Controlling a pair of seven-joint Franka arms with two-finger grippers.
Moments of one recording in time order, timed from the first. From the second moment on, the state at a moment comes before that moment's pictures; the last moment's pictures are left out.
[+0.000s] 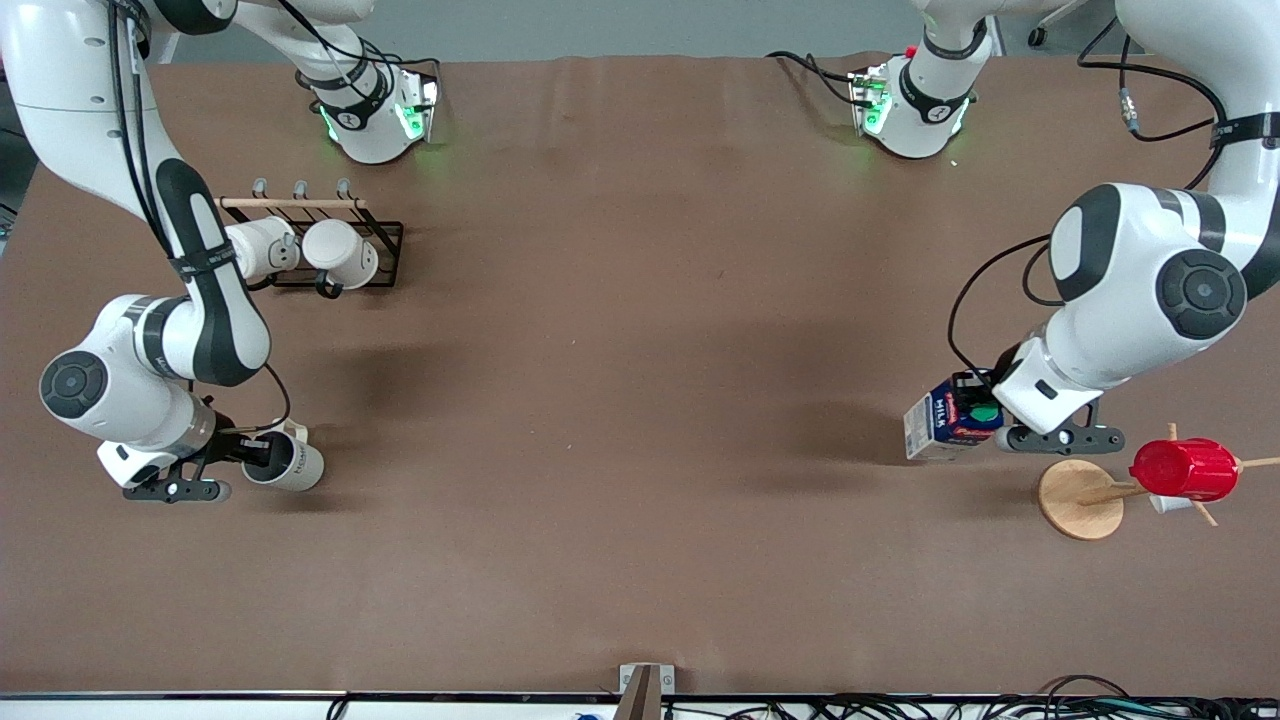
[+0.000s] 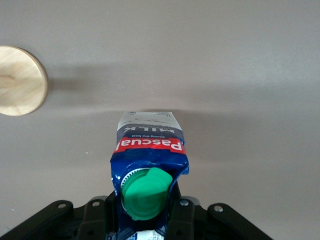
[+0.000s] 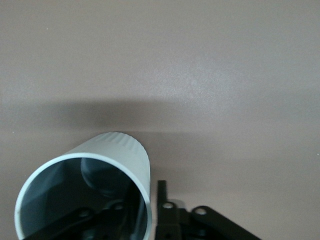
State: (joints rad) left arm 0.00 0.31 -0.21 -1.72 0.03 2.01 -0.20; right arm -0.02 0.58 -0.10 -1.77 0.02 2.38 -0.11
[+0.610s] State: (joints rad) left arm -0.14 0.31 -0.21 -1.68 -0.02 2.00 -0.46; right arm 0.17 0.42 -0.07 -1.55 0.02 1.90 -0.02
